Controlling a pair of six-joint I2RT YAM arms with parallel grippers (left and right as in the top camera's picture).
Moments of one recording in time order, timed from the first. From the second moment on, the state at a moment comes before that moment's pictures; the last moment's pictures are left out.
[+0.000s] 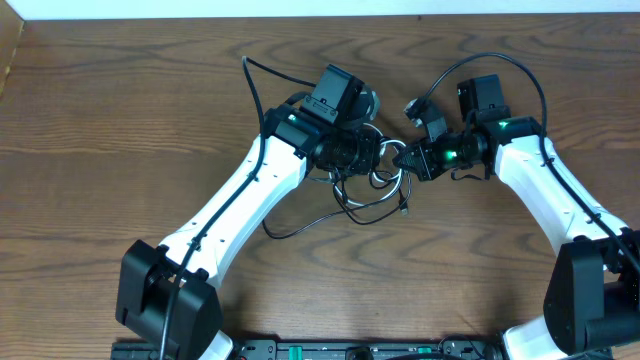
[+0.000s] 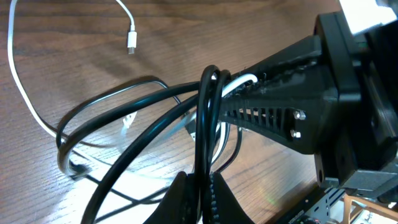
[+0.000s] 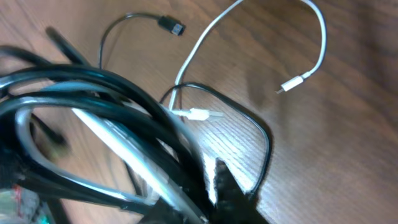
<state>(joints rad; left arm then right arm) -0.56 1.72 1.48 -0.84 0.41 -0.43 0.19 1.70 1.18 -0.67 -0.67 -0.19</state>
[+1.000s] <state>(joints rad) -0.41 1.72 1.48 -0.95 0.20 -0.52 -0.05 1.40 1.18 -0.96 -0.45 0.25</state>
